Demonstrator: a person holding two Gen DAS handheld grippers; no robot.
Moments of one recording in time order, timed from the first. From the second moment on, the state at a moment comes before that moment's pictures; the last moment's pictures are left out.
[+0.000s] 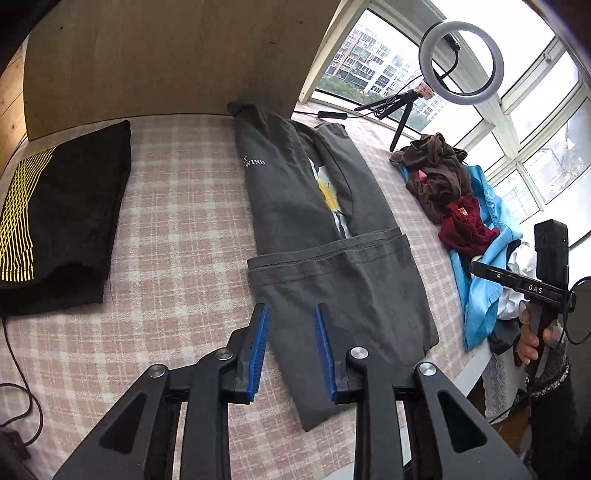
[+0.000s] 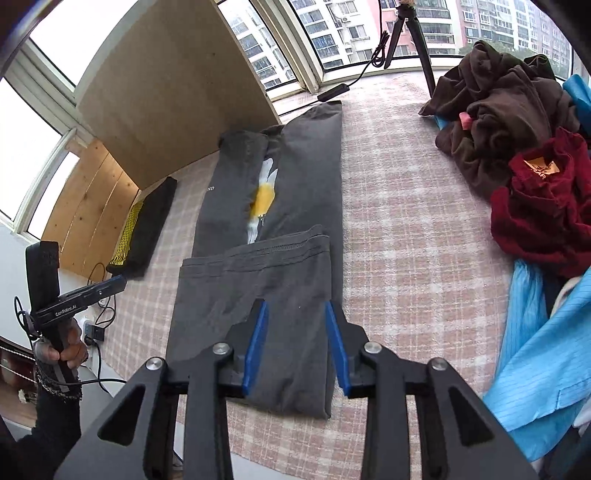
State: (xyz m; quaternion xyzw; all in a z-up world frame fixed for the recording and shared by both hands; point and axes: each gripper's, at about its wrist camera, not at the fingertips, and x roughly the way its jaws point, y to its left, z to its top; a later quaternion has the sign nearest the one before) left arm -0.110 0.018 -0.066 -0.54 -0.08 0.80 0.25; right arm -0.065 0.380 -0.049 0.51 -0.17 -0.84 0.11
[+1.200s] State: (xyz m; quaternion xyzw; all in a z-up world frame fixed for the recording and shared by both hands) left arm -0.144 0.069 -0.159 -0.57 -0.02 0.78 0.26; right arm -0.108 0.350 -0.118 0.54 -0.08 -0.83 0.12
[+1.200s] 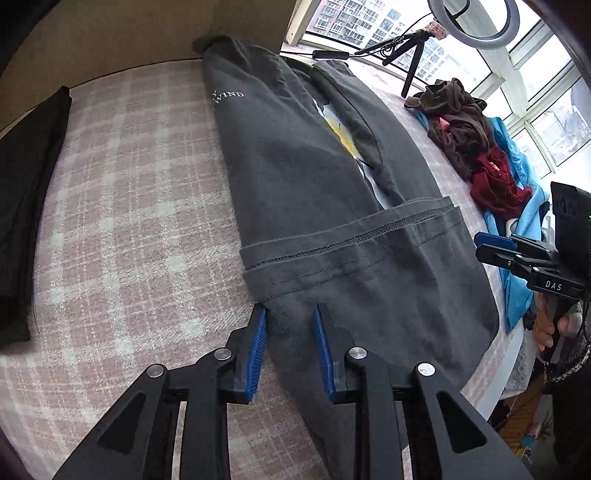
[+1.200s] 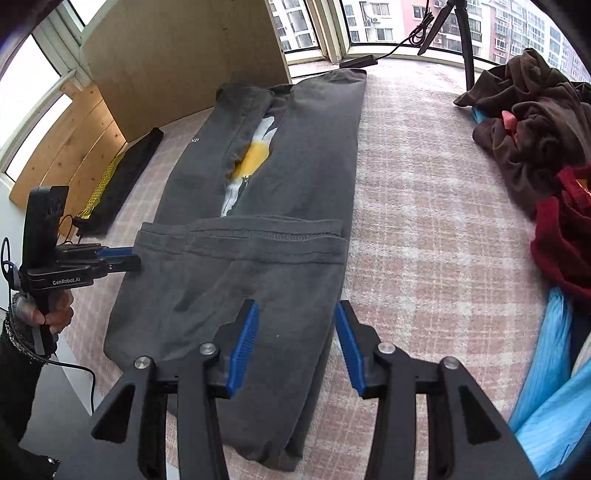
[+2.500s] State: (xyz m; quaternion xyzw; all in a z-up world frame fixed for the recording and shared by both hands) left arm -0.020 0.081 -0.118 -0.53 0.02 0.78 0.34; right arm -0.009 0.309 -0.107 0.51 0.06 -0.84 0.17
